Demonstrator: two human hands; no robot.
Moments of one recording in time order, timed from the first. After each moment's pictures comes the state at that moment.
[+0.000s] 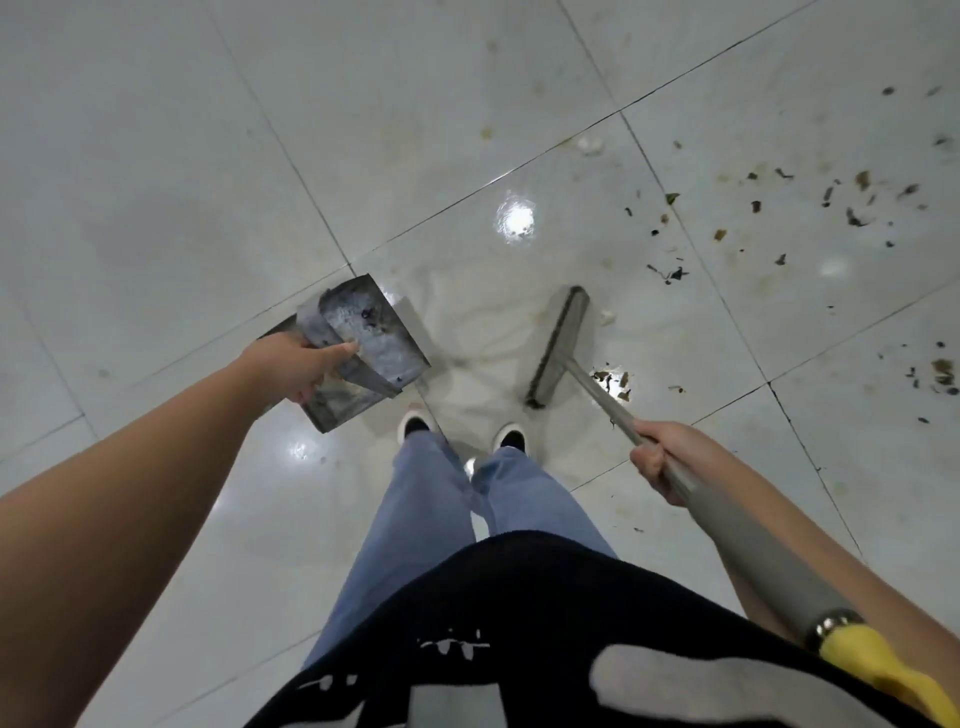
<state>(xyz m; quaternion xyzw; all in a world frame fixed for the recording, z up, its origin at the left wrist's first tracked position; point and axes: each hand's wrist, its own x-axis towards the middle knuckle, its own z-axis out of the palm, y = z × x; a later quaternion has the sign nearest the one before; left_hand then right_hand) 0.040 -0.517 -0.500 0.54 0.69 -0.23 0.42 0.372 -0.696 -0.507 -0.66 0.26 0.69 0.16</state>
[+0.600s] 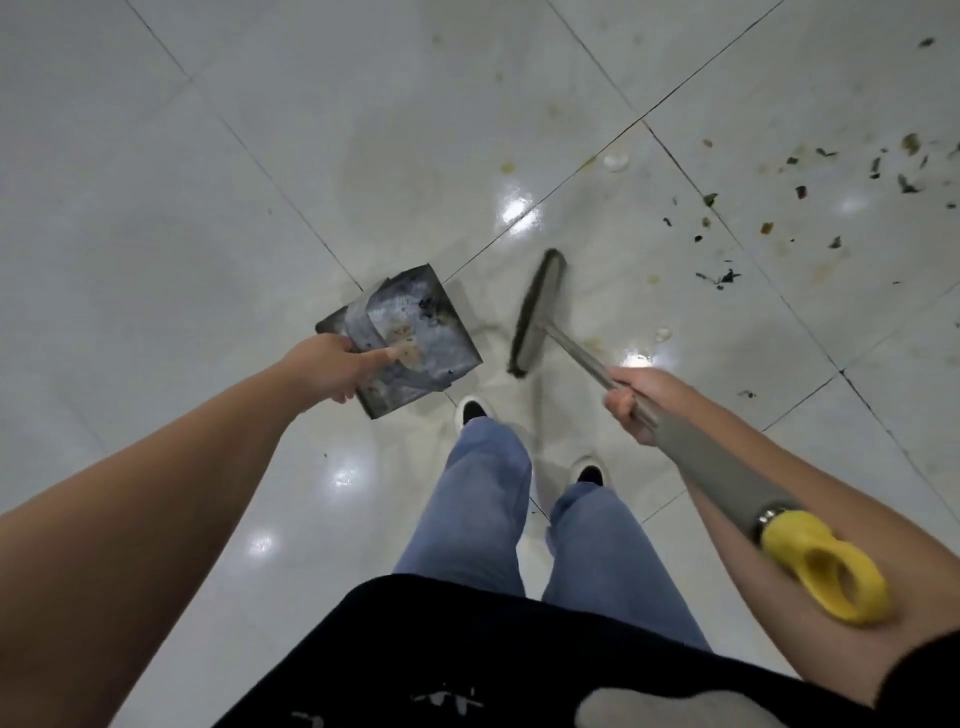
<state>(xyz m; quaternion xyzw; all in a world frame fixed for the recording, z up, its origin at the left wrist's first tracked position) 0.016 -0.337 -0.508 0.60 0.61 -0.29 0.43 0.285 -0.502 -0.540 -0.61 0.28 0.69 0.26</state>
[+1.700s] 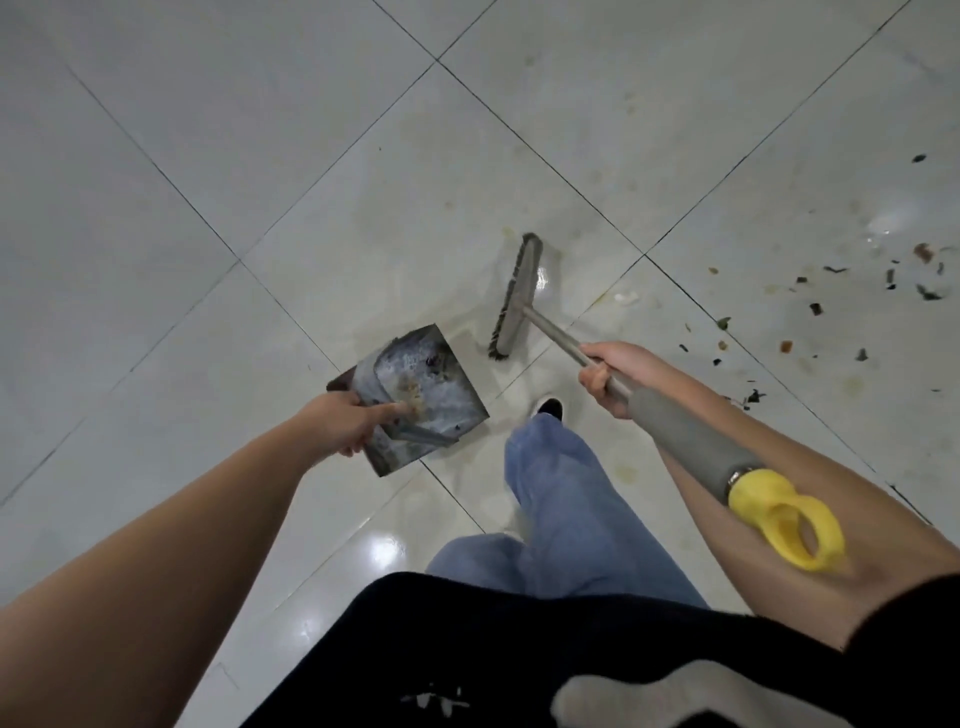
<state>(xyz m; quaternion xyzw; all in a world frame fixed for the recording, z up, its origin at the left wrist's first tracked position) 0.125 -0.116 -0.481 0.58 0.62 -0.29 0.44 0.398 -0.231 -0.522 -0.56 0.25 0.73 0.31</state>
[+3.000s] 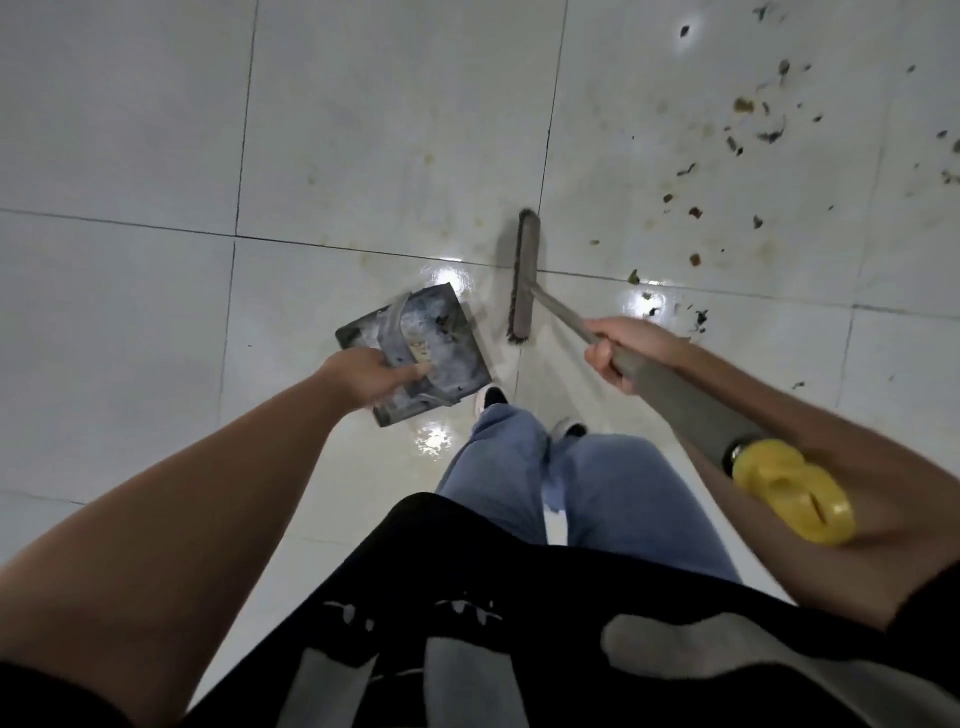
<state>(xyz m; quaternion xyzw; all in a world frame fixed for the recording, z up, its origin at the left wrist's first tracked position) 0.452 0.065 -0.496 0.79 0.29 -0.47 0.26 0.570 -0.189 -0.516 -0.48 0.42 0.57 0.52</state>
